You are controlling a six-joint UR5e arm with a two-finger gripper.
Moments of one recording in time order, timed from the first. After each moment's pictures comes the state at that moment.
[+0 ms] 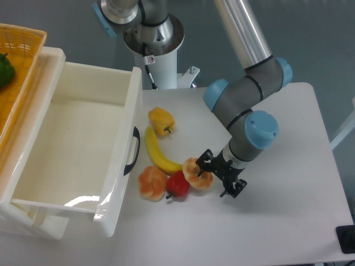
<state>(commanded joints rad) 2.63 -2.15 -1.61 -1.05 1.26 1.35</state>
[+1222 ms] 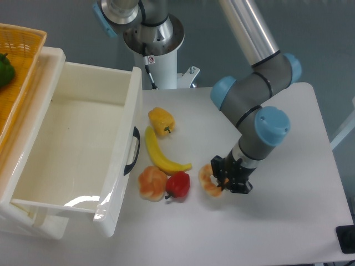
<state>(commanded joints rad) 2.67 -2.13 -1.45 -1.13 1.33 1.39</state>
